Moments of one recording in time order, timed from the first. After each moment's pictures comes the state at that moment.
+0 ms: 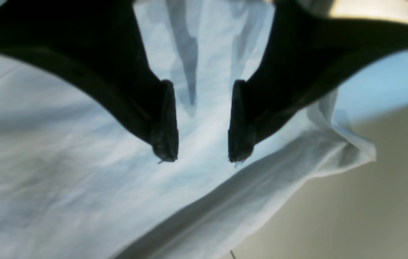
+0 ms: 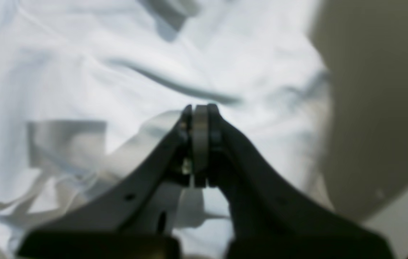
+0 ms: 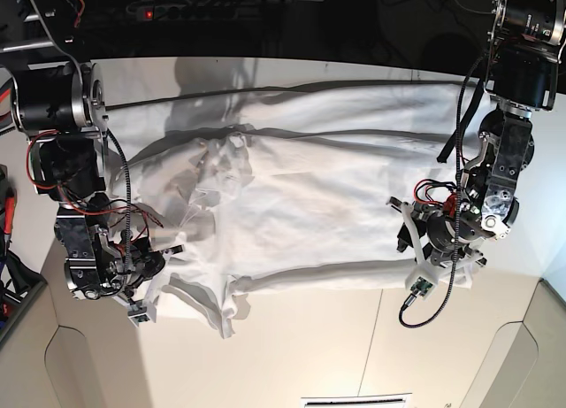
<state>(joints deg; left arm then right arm) -11.2 -22.7 10.7 76.7 -7.3 -17.9 35.0 36.1 8.8 -7.5 39.5 1.6 16.3 -45.7</state>
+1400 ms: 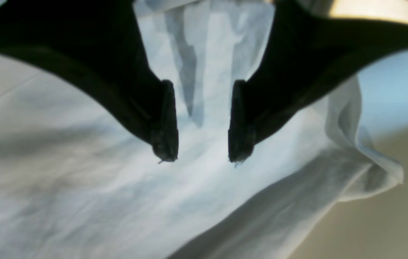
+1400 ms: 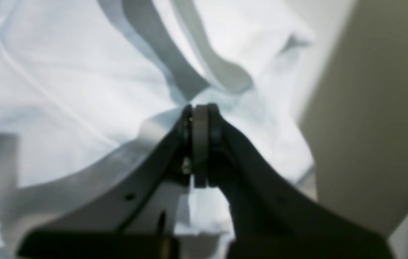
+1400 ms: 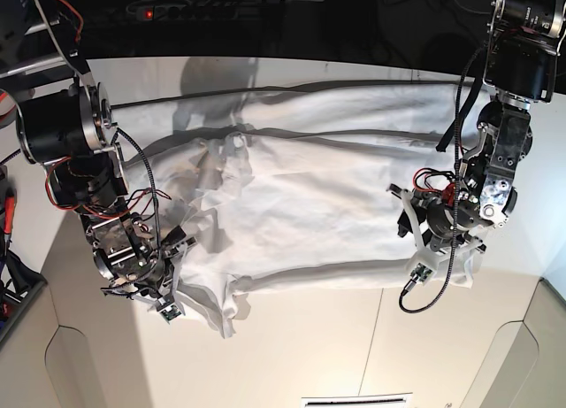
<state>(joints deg) -9.1 -22.7 10.7 76.7 -7.2 -17.9 36.2 41.4 5.9 -13.8 19.2 -17.0 10.3 -12.7</state>
